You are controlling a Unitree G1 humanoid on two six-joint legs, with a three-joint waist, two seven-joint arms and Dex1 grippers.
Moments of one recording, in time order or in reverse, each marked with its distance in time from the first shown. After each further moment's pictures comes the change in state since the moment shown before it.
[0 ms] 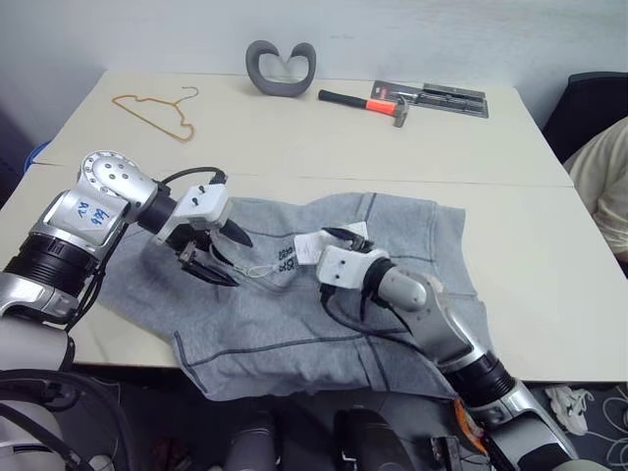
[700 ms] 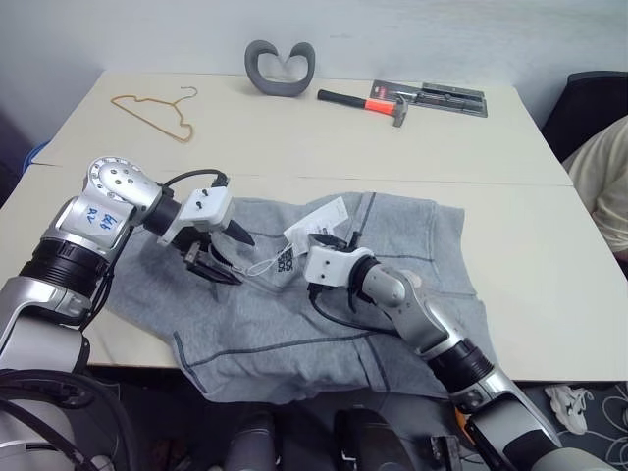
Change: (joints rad) left arm 0.024 -0.047 0.059 0.050 0.066 -0.031 0.000; right arm -0.085 0.090 0.074 0.243 -0.059 -0.135 -0.074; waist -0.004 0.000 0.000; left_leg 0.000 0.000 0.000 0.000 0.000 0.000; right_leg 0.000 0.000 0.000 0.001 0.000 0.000
